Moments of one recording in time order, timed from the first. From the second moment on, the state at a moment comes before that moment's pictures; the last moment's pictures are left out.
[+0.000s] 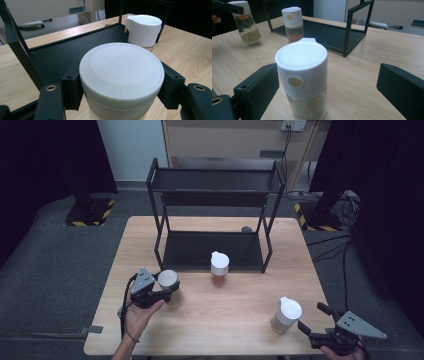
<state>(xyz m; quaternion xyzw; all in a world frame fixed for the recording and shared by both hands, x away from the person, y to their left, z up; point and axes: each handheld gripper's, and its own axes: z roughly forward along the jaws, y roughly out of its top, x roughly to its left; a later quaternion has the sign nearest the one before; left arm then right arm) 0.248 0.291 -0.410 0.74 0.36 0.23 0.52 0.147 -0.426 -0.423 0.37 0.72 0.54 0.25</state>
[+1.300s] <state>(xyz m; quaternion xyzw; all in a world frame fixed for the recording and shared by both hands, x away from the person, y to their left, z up) 0.295 0.277 -0.353 0.73 0.36 0.26 0.52 0.148 -0.428 -0.424 0.37 0.72 0.54 0.24</state>
